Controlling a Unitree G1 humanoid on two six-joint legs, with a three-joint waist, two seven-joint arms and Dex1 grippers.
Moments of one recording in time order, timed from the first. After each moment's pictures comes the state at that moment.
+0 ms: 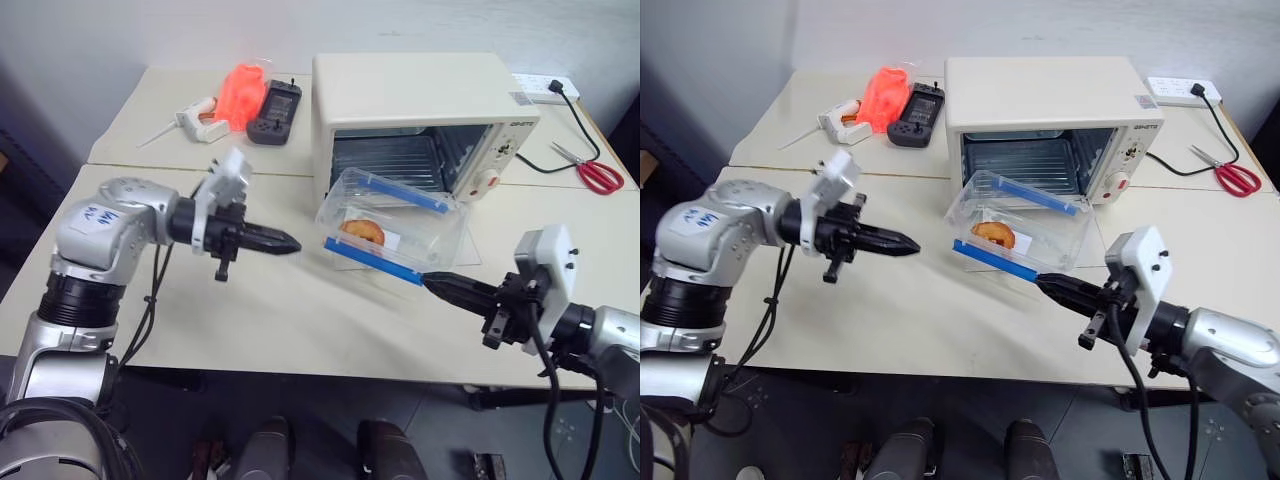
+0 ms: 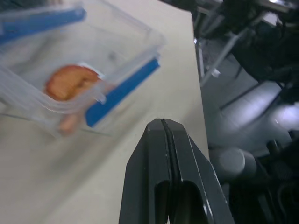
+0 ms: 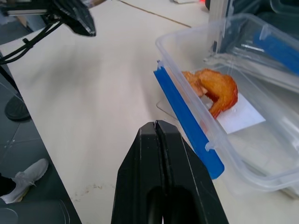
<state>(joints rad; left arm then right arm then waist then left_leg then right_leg) -0.84 0.75 -0.18 0.02 -0.50 0.77 -1.34 0.02 -0.86 -0.37 -0.78 1.08 0.86 0.46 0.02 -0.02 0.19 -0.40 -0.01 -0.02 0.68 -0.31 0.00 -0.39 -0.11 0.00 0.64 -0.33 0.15</state>
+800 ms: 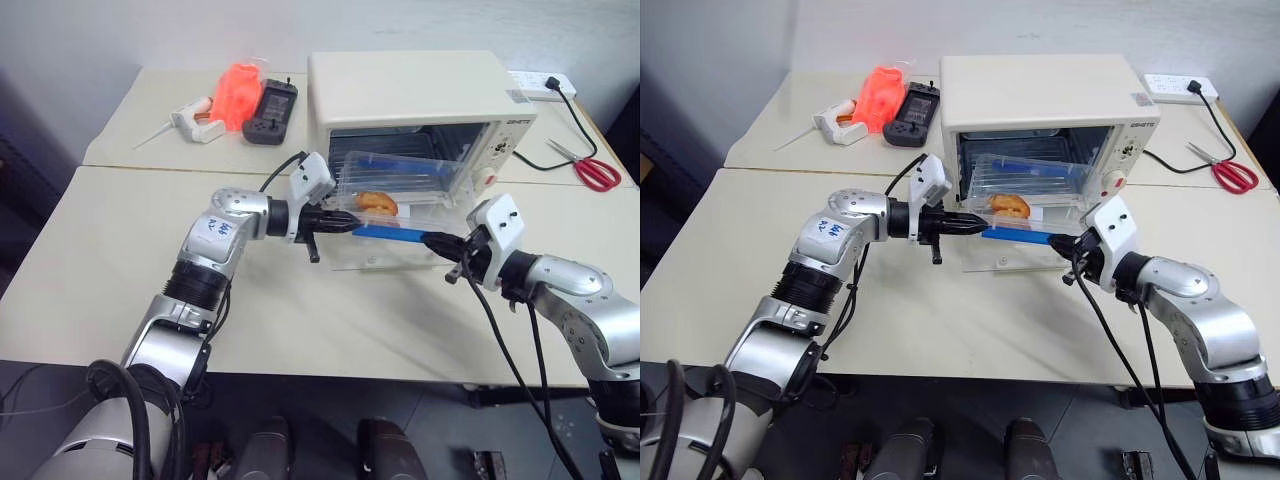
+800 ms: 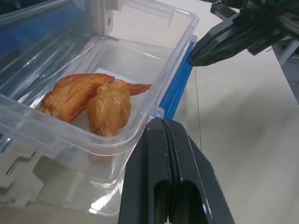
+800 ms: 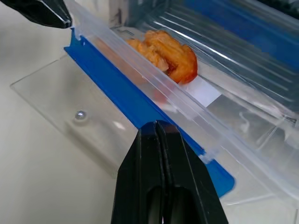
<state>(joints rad) -0.98 0.31 -0.20 0.41 -0.23 0.48 -0.95 -0.42 -0.76 -0.01 -0.16 0.47 0.55 0.63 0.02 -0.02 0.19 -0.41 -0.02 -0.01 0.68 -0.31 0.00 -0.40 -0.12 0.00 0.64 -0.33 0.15</state>
